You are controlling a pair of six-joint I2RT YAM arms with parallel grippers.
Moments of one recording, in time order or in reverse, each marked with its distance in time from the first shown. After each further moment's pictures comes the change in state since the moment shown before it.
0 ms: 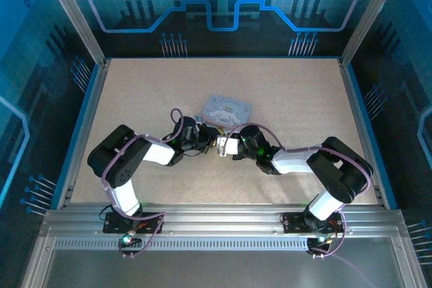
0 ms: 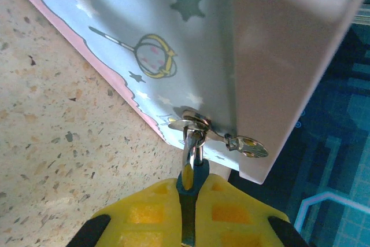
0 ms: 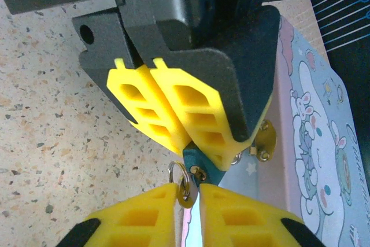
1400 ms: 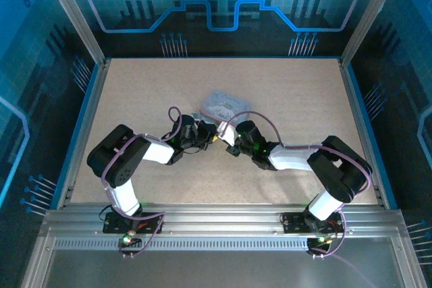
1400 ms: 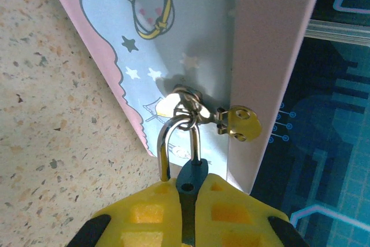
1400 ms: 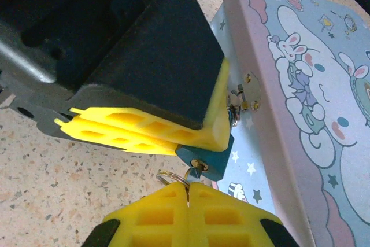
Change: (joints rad) left arm 0.013 0.000 0.010 0.023 -0.035 -0.019; right arm 0.011 0.007 0.085 -0.105 0.051 0.522
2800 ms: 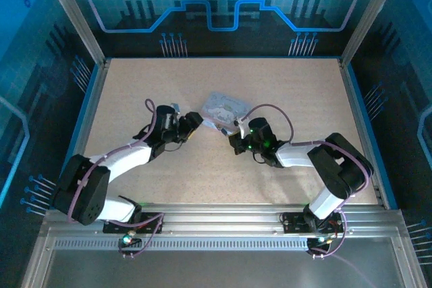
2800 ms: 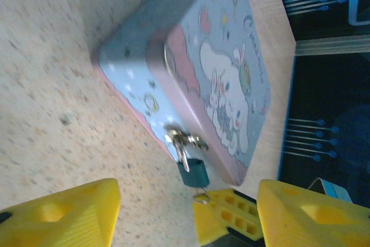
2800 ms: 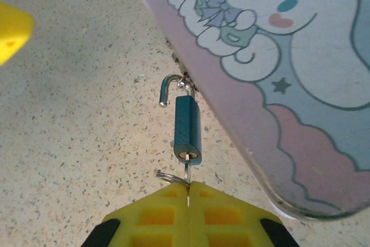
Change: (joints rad) left arm 0.156 -0.400 0.031 -0.571 -0.077 0.376; right arm -0.147 0.010 -0.065 0.066 -0.276 0.602
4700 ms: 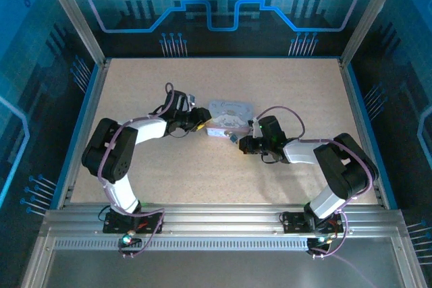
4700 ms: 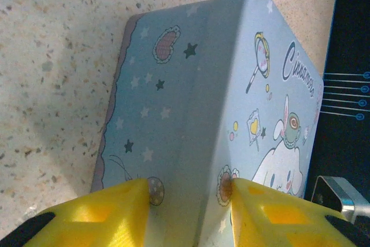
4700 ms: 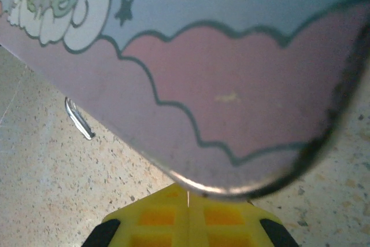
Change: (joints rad) left arm 0.037 0.399 0.276 -0.051 0.233 0.199; right arm -0.126 -0.021 -0.012 -0.219 -0.170 0.290
